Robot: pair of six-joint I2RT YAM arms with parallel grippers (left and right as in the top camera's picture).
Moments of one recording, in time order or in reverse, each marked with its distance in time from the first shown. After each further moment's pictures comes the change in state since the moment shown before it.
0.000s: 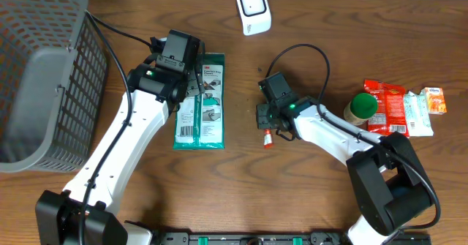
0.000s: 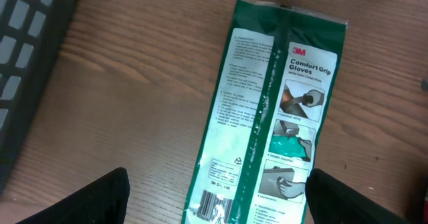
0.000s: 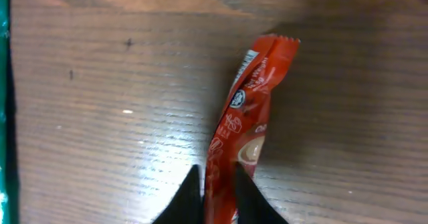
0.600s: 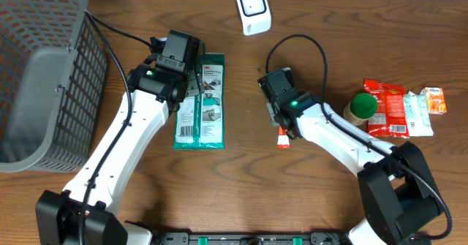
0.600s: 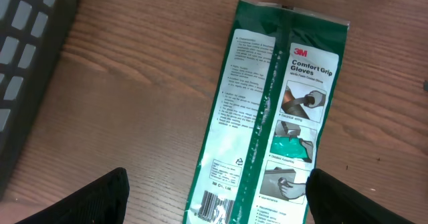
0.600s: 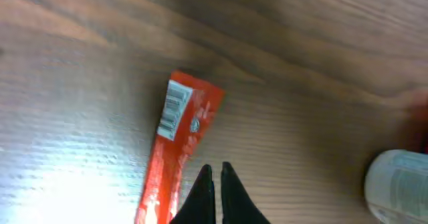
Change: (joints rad) left arm 0.000 0.000 0.000 0.000 -0.003 0.000; right arm 0.013 -0.061 0.053 -0.154 0.383 -0.248
